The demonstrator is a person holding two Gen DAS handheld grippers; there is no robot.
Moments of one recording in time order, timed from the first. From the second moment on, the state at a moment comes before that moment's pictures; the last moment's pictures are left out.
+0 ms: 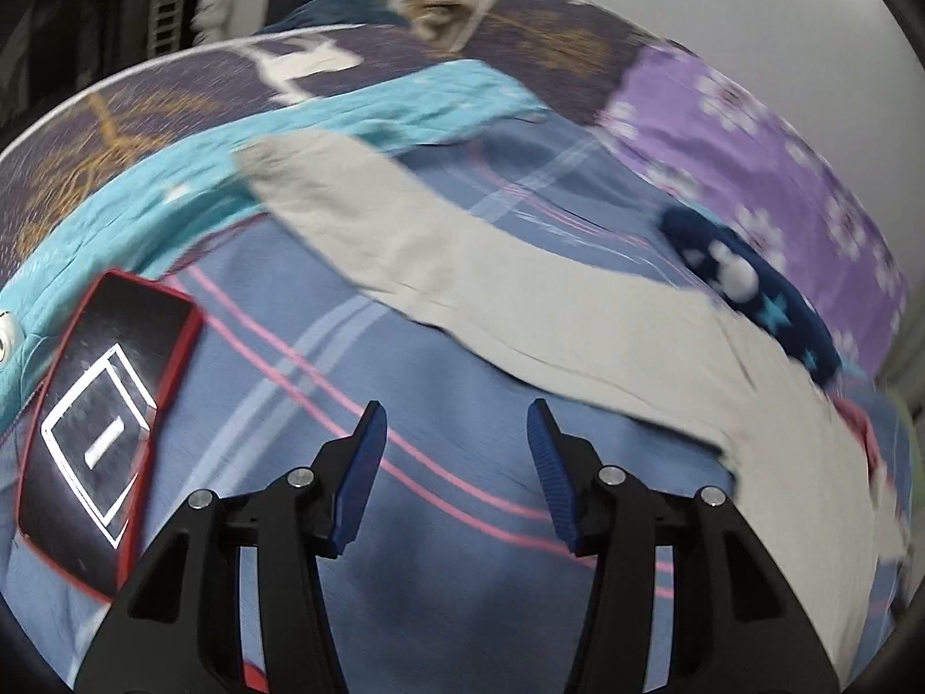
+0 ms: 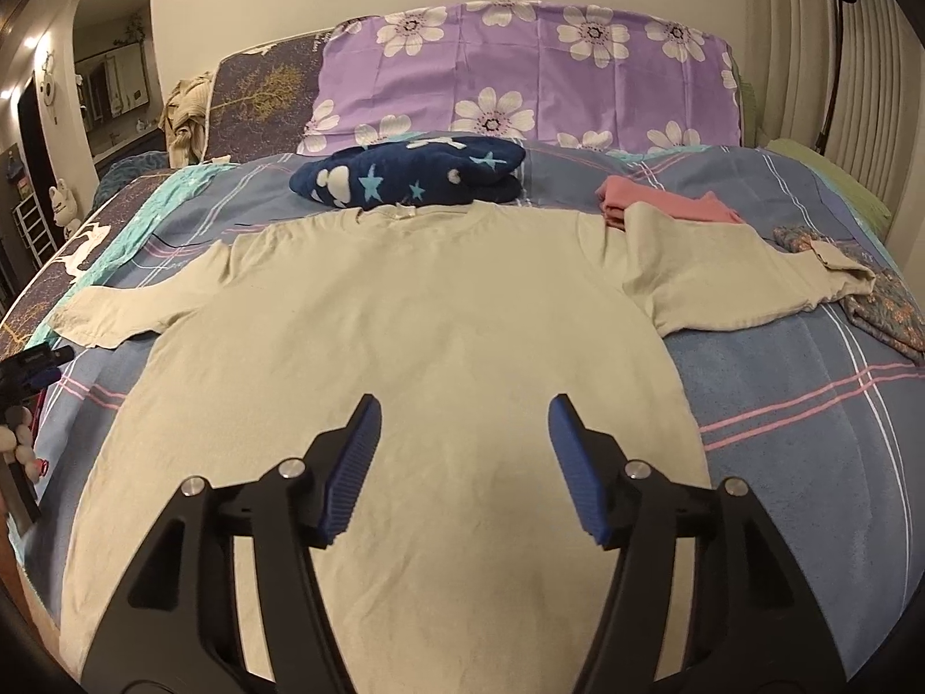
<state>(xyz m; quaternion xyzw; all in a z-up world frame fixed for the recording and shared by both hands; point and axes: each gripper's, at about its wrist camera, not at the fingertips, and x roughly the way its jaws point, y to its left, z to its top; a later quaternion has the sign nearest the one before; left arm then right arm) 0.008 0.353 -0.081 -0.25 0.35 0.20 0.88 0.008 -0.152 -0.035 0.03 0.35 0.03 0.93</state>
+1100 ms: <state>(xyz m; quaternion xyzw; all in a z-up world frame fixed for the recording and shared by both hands) 0.142 0.159 0.041 -0.09 0.24 -0.08 0.96 0.033 -0.166 -0.032 0.02 0.35 0.00 0.94</state>
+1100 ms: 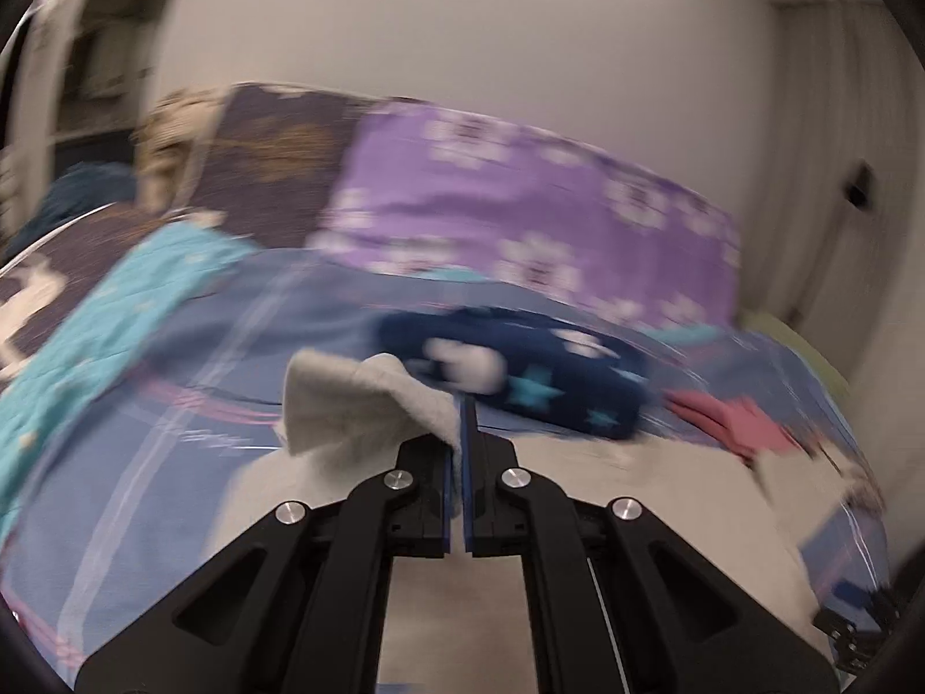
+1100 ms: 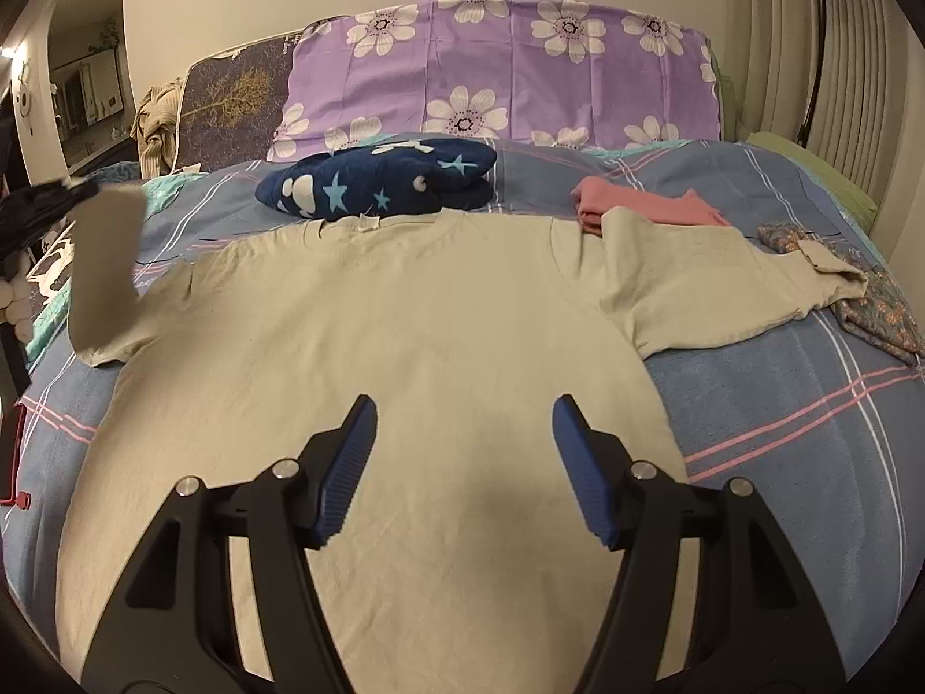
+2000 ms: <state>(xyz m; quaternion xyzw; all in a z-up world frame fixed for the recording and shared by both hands) 0.090 0.077 -0.072 0.06 0.37 -0.06 0.92 0.125 -0.091 -0.054 -0.09 0.43 0.18 0.88</state>
